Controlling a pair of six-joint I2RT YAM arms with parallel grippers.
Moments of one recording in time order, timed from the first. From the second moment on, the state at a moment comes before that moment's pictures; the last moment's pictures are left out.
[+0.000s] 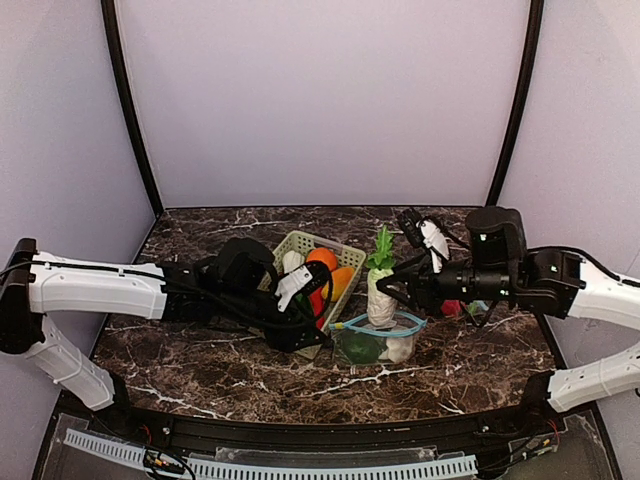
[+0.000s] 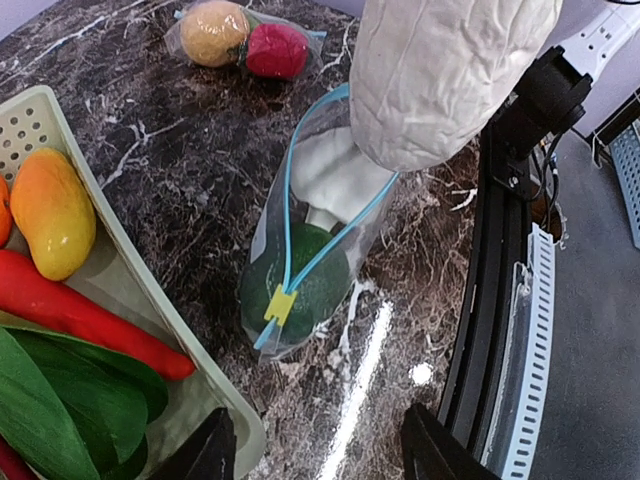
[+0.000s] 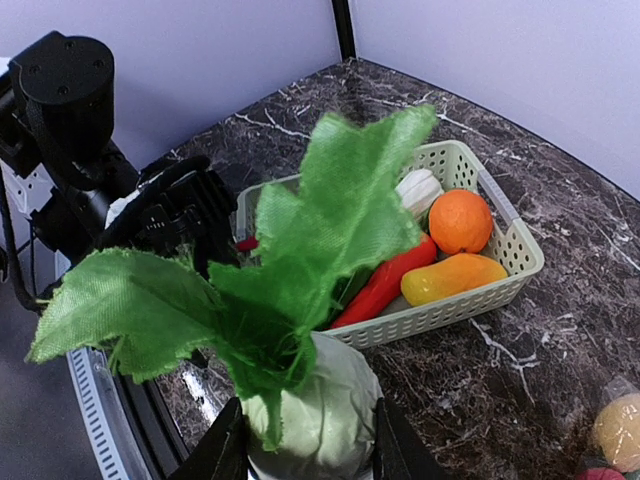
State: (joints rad) left arm -1.02 1.44 0.94 -0.16 0.28 -0.11; right arm 1.00 1.00 0.89 -0.31 -0.05 0.19
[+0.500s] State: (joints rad) left arm -1.02 1.57 1.07 -0.24 0.30 0.00; right arm 0.94 1.07 0.94 -0.41 -0.10 0.07
